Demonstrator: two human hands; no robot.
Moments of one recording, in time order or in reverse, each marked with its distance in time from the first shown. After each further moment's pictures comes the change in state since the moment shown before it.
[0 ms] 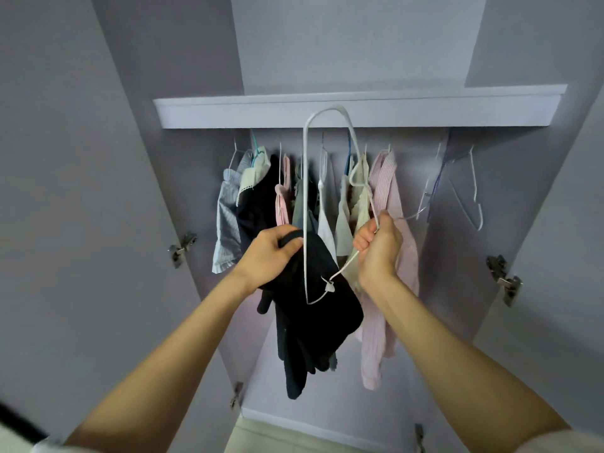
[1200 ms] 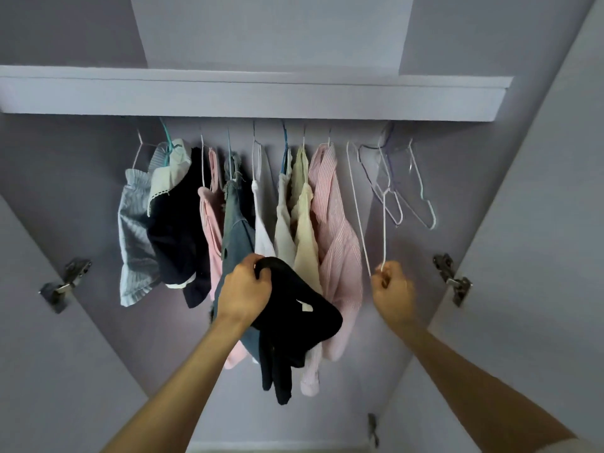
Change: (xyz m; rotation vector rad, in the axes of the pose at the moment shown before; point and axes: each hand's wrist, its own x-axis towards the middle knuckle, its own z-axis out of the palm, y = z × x) left_hand 0.066 -0.040 0.084 0.186 0.081 -0.172; right_hand 0.078 0.021 -0.153 -1.326 0.176 -0.251
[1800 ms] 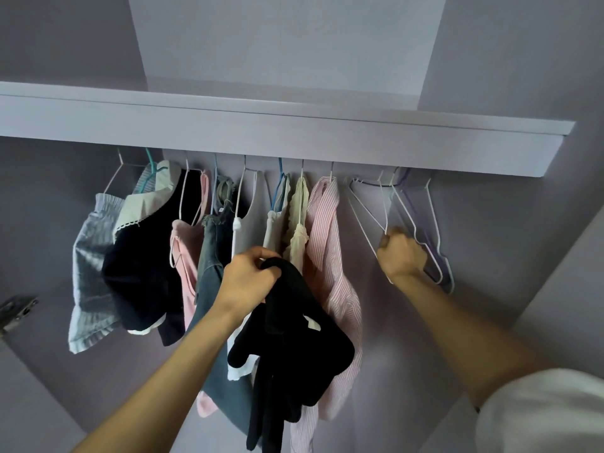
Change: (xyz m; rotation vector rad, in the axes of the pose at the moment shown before) left_hand 0.107 0.056 0.034 -0.374 -0.029 -0.075; right_hand 0.203 -0.048 0.007 -0.548 0.002 -0.132
